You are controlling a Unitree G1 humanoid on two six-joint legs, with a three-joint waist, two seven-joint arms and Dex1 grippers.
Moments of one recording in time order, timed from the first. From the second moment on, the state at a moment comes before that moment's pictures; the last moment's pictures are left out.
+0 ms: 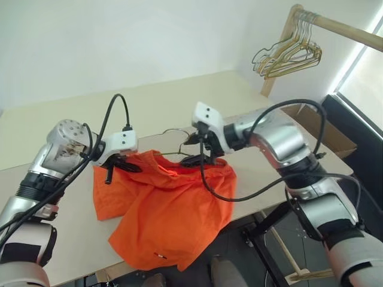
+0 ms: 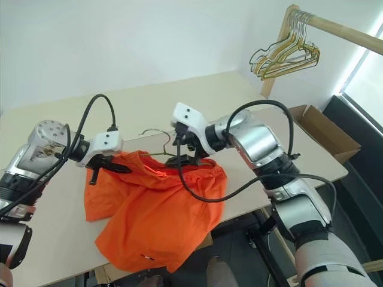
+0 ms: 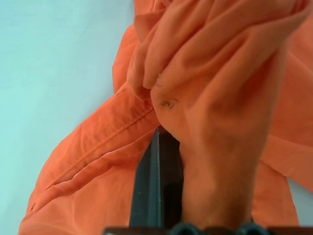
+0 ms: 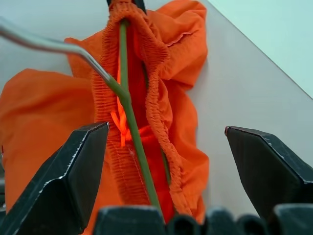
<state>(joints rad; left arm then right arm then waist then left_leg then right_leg) -0.77 0.89 -0.29 0.27 0.00 0.31 -1.50 -1.06 -0.45 0.44 0.07 0.30 0.89 1.08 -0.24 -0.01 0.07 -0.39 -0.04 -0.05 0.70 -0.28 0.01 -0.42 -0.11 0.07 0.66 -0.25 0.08</state>
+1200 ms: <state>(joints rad) -0.80 0.97 -0.23 0.26 0.01 0.31 -1.52 -0.98 -0.37 0.45 0.12 0.22 0.65 1.09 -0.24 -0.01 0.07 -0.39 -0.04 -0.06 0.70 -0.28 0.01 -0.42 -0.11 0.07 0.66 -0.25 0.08</state>
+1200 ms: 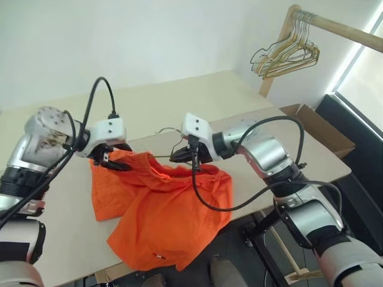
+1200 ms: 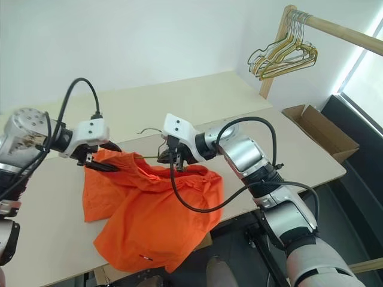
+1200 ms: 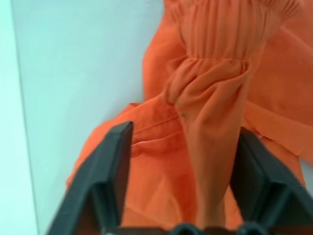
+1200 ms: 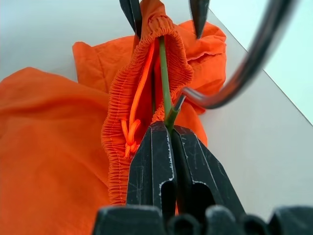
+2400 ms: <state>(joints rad) -0.71 0.96 -0.21 0.41 0.03 0.18 -1.43 -1.00 -0.40 0.41 0.14 0.22 0.63 1.15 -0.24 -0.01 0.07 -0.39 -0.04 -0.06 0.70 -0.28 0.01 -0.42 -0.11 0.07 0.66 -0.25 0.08</state>
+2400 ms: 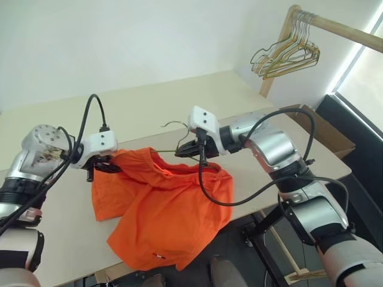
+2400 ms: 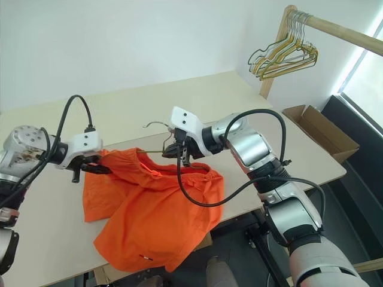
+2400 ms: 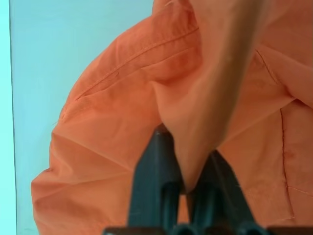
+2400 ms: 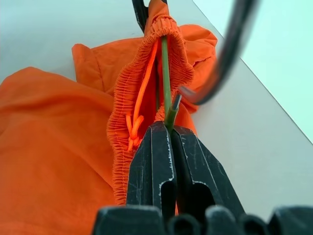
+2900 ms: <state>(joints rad) -0.68 0.96 -0.19 0.41 0.02 0.18 -1.40 -1.00 -0.40 0.40 0.15 0.22 0.63 1.16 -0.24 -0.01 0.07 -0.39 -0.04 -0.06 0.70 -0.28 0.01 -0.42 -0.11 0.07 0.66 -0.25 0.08</state>
